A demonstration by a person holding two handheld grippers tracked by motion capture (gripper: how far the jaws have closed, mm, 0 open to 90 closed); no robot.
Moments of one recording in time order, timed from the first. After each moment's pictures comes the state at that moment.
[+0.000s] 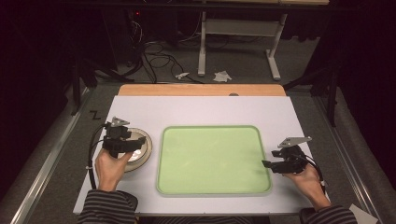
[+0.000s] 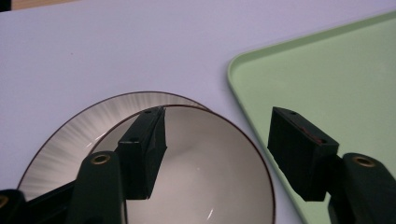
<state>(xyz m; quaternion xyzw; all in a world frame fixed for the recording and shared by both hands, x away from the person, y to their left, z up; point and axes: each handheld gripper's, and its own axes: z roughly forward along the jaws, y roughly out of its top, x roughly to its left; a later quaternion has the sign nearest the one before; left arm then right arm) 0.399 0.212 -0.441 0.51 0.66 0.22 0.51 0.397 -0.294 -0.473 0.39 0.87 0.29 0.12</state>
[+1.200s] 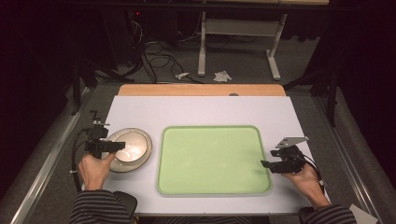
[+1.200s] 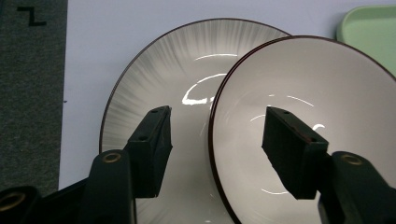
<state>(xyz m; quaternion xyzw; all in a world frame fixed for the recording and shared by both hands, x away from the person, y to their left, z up) 0.412 0.273 -0.473 0.45 0.76 0.21 0.41 0.397 -0.289 -0.473 0.37 0.87 0.29 0.13</state>
